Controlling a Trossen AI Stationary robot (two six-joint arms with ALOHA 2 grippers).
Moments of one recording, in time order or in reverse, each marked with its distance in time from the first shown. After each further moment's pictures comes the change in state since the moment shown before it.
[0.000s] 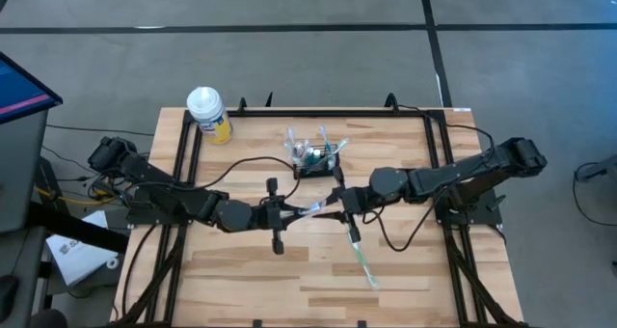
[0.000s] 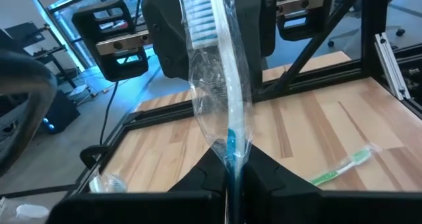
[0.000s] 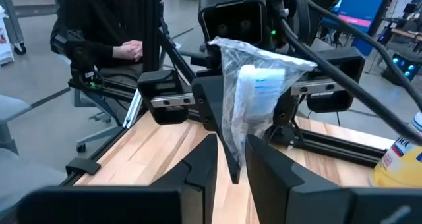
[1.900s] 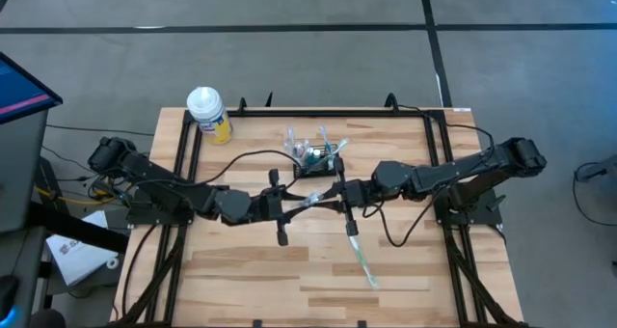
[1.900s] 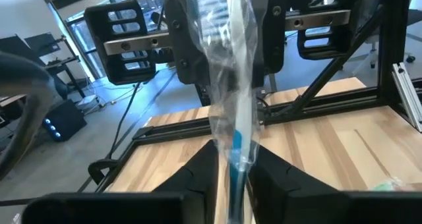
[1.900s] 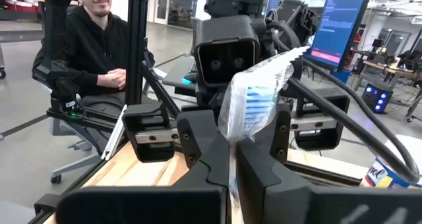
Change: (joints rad) left arm 0.058 0.000 0.000 0.099 0.033 0.024; right arm -0.026 0.001 0.001 0.120 0.011 -0.022
